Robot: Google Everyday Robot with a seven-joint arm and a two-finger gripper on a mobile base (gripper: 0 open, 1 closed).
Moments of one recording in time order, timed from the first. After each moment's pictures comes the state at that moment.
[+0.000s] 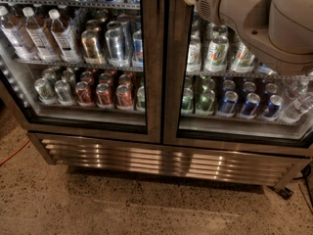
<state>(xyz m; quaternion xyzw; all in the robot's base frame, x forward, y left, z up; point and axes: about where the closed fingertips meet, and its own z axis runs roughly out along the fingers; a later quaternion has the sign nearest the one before) 0.620 -0.065 1.115 -0.31 0.61 0.04 0.73</state>
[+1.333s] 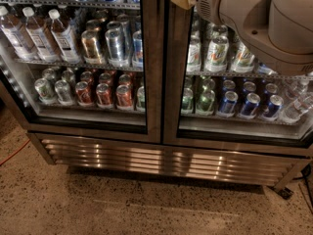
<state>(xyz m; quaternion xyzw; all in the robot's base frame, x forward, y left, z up) 0.620 -0.065 1.115 -0.31 0.61 0.04 0.73</state>
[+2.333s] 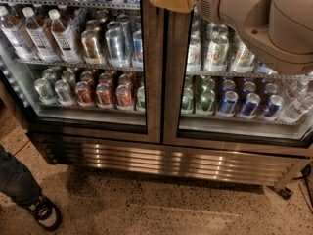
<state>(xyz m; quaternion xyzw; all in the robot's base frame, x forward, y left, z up) 0.620 -0.064 1.116 -0.31 0.61 0.04 0.73</state>
